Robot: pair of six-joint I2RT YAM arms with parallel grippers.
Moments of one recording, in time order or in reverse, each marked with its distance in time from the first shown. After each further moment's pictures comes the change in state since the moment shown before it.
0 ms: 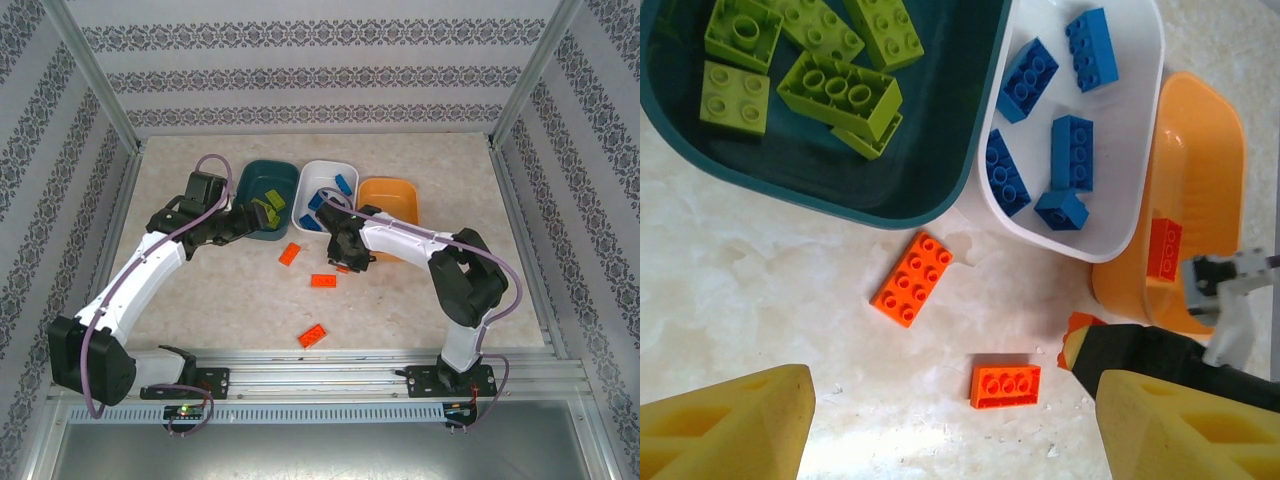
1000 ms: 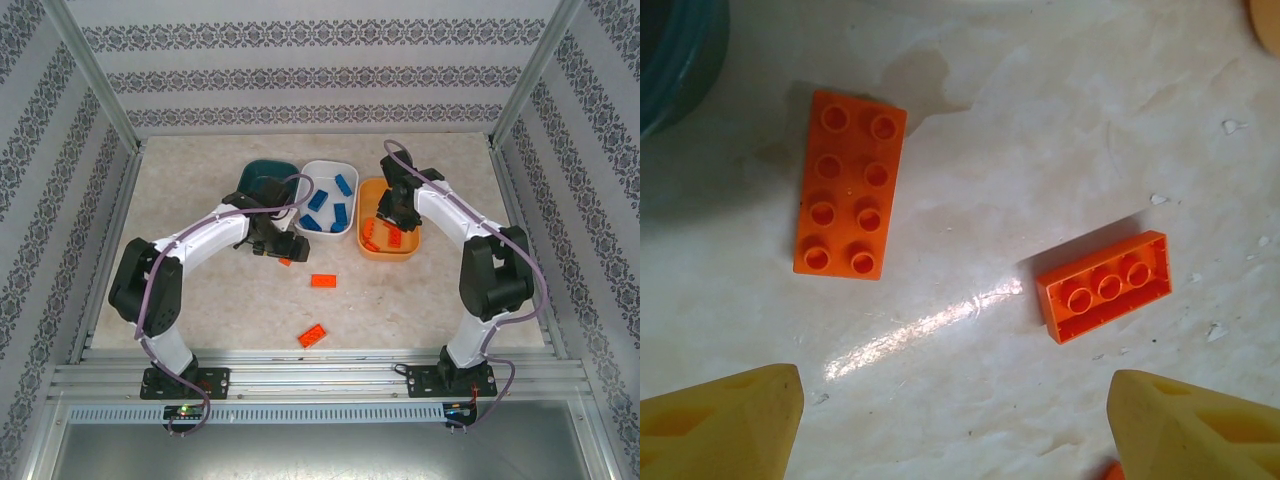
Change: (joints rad) left arm -0.225 0.446 0.185 -0.150 -0.003 0.376; right arm -0.400 -0.034 0.104 -0.034 0.027 -0.188
